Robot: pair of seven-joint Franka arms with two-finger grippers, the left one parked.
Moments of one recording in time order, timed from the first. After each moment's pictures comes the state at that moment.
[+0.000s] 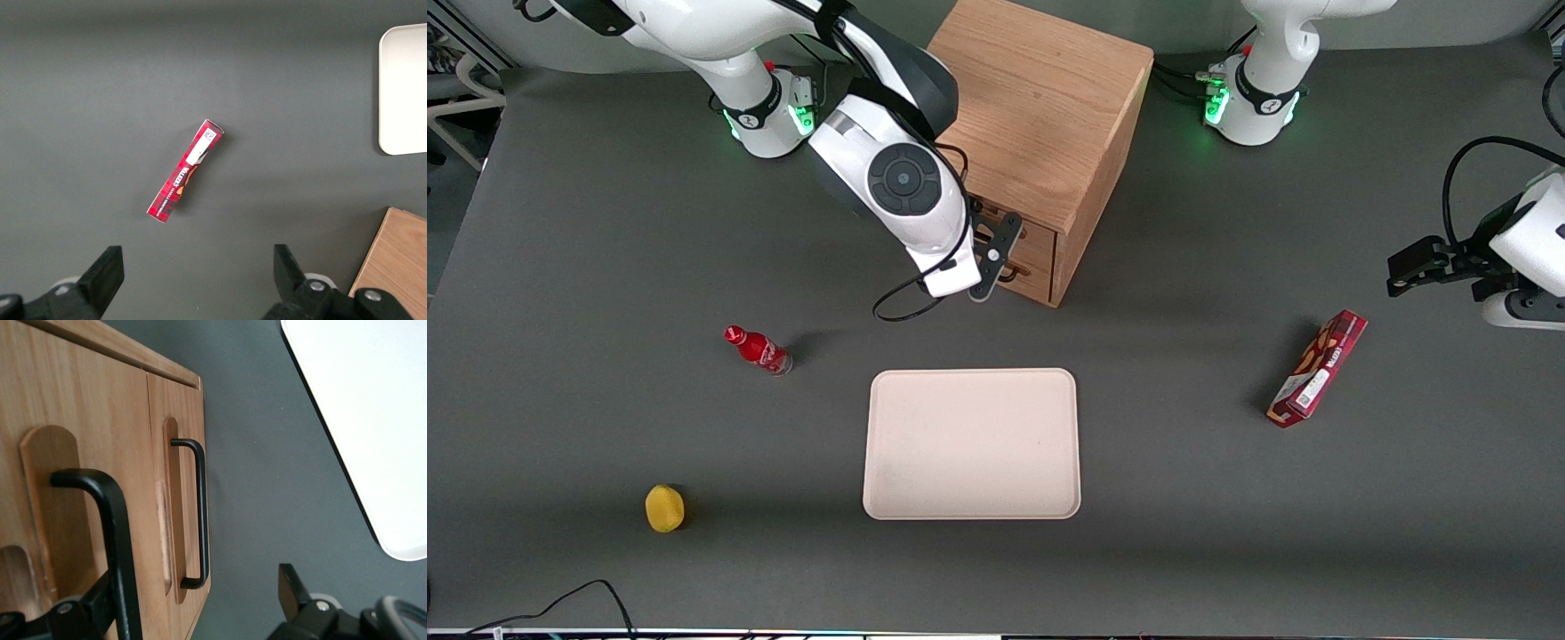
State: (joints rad) arm 0.26 0.50 0.57 -1.50 -0.09 1.77 -0.26
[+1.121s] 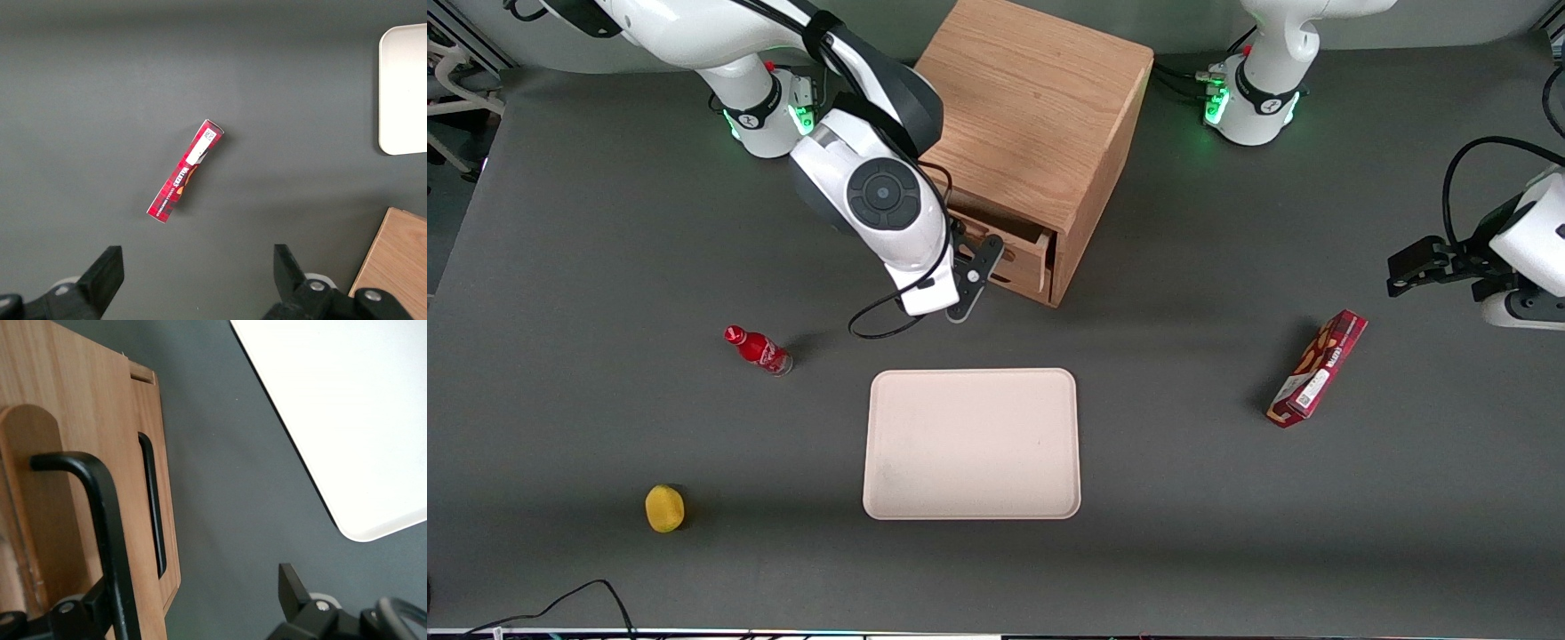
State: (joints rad) arm 0.22 0.51 0.56 -1.50 -0.13 1.78 -0.25
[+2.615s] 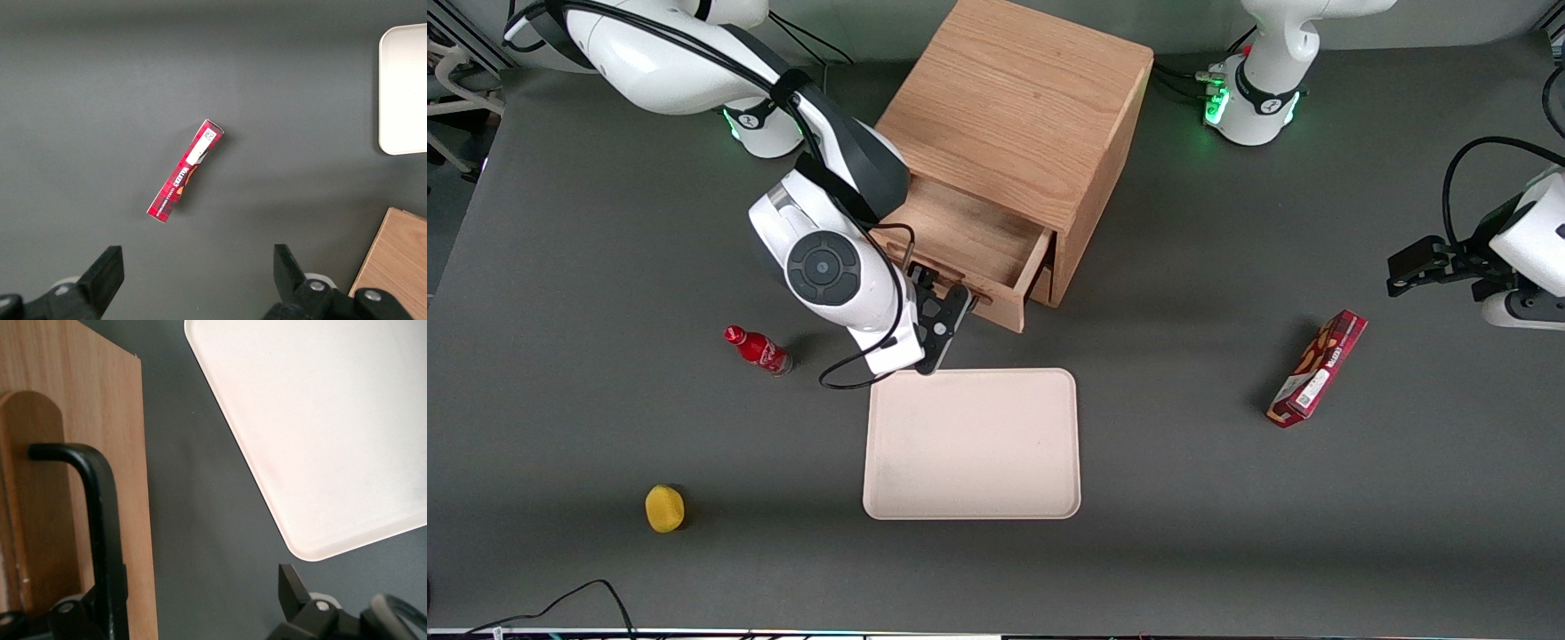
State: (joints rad) arm 0.16 0.61 0.53 -1.38 -0.13 1.78 -0.43
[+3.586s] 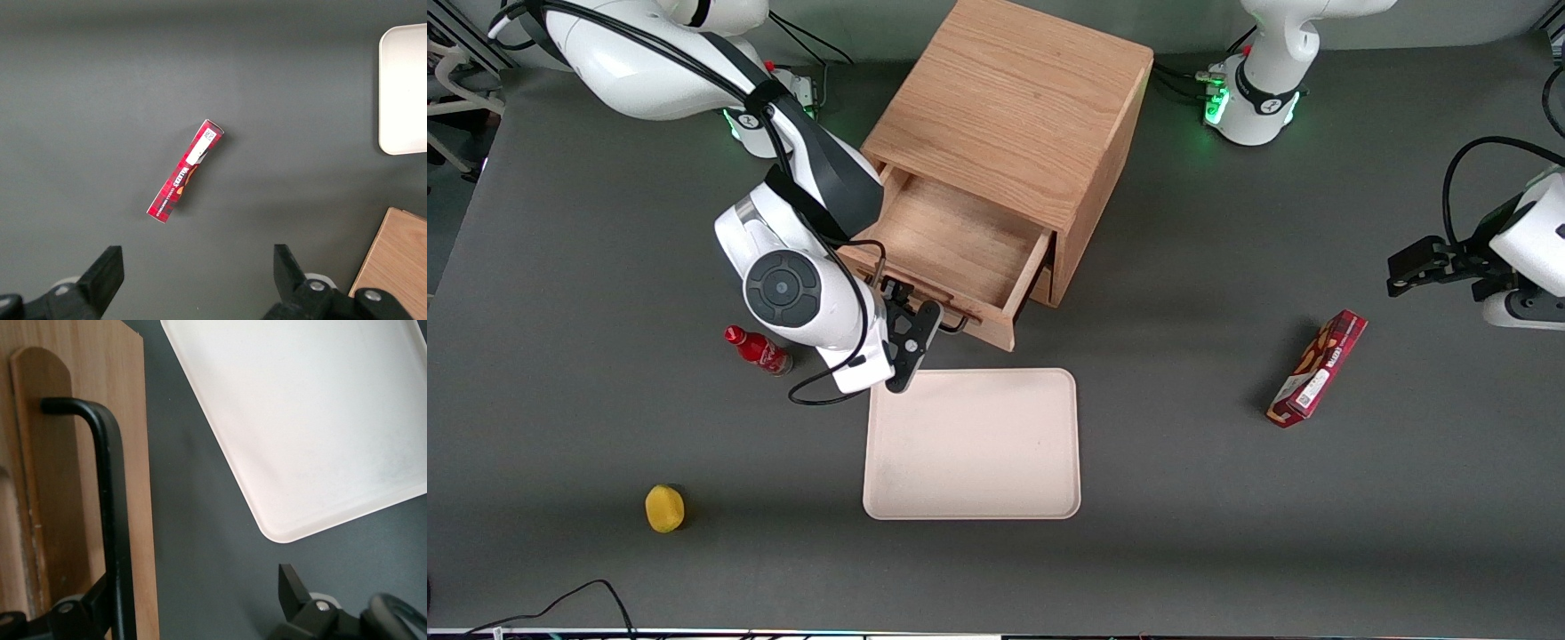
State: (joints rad) arm 0.13 0.61 0.50 -1.34 -0.13 1.74 -0.49
